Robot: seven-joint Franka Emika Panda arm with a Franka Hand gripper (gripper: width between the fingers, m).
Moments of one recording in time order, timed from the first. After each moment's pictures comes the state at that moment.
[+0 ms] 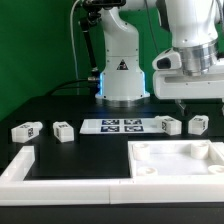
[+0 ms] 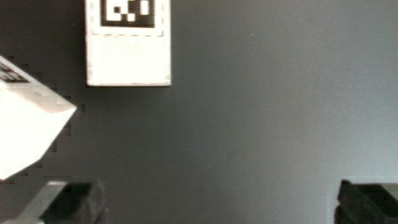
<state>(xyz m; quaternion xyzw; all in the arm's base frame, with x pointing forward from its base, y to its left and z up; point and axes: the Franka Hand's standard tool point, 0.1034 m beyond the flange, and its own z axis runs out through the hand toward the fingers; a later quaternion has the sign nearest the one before) 0.410 0.156 0.054 -0.96 0.25 0.10 0.09</state>
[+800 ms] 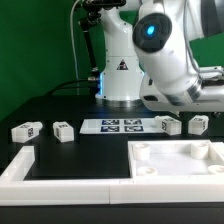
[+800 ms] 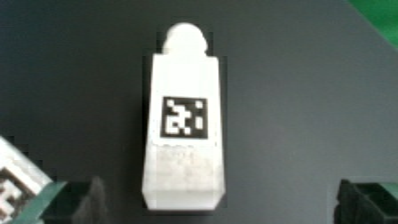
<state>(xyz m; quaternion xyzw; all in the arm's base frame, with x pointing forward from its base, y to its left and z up) 0.381 0.150 0.039 -0.87 0.22 0.41 0.17</state>
